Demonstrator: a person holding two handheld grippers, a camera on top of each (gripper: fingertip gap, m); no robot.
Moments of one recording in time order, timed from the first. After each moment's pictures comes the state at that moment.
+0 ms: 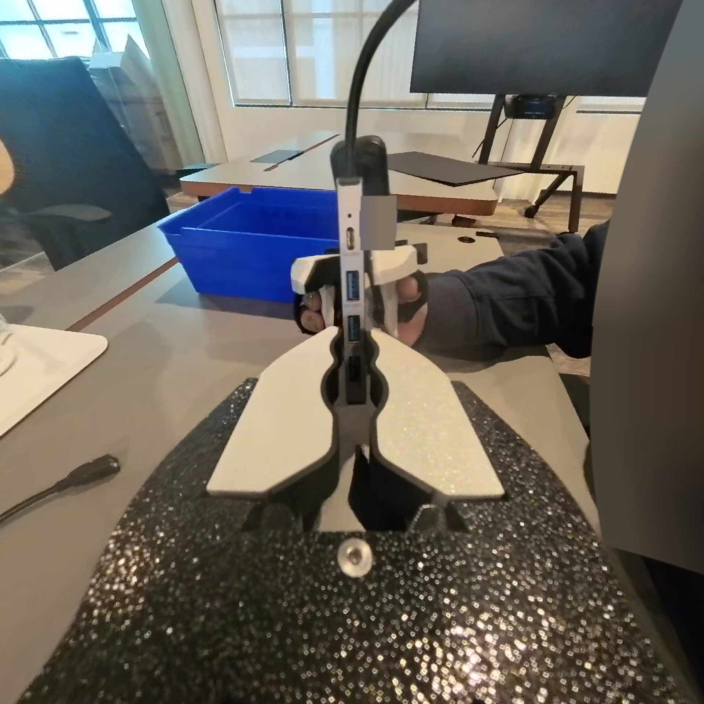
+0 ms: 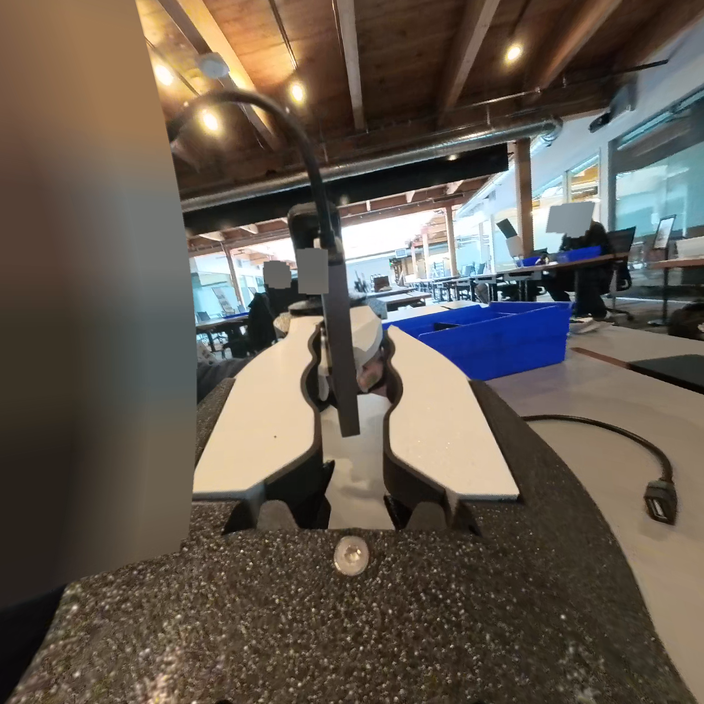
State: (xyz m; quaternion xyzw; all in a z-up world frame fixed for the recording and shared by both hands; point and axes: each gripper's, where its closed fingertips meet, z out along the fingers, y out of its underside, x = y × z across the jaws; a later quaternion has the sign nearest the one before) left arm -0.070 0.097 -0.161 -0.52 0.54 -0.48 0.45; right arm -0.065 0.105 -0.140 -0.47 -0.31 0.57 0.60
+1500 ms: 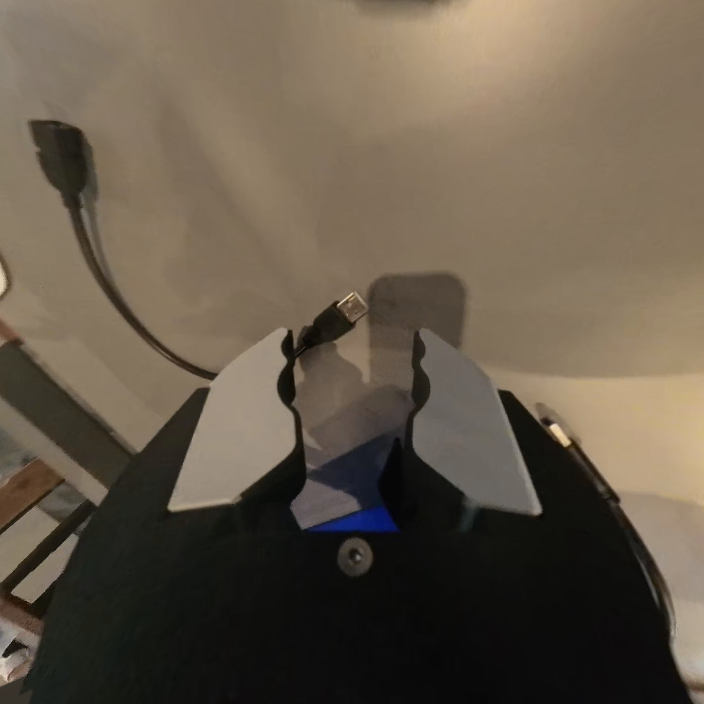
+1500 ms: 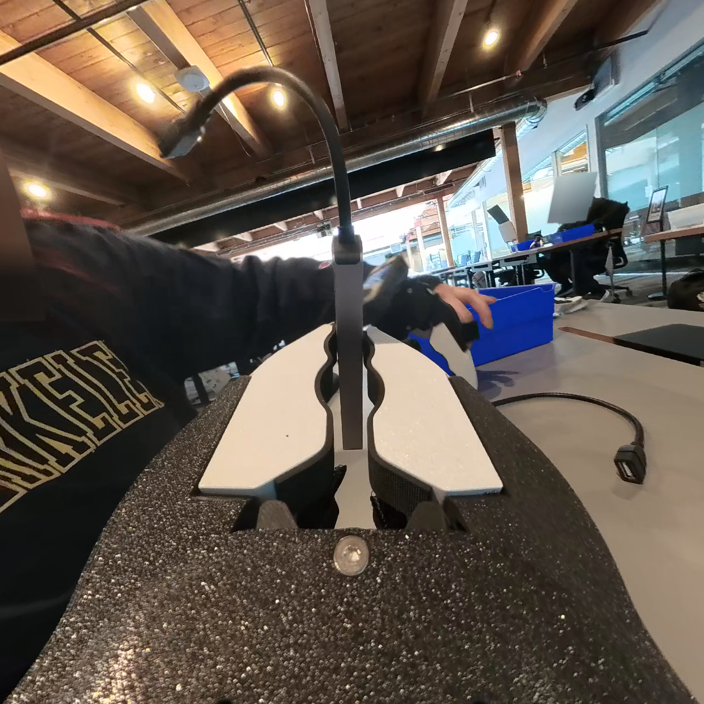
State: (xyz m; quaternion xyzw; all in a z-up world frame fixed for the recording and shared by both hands) left arm -0.221 0.234 -0.290 -0.41 0.90 0.03 0.12; right arm -0.049 0.129 -0.143 -0.49 -0.29 0.59 0.58
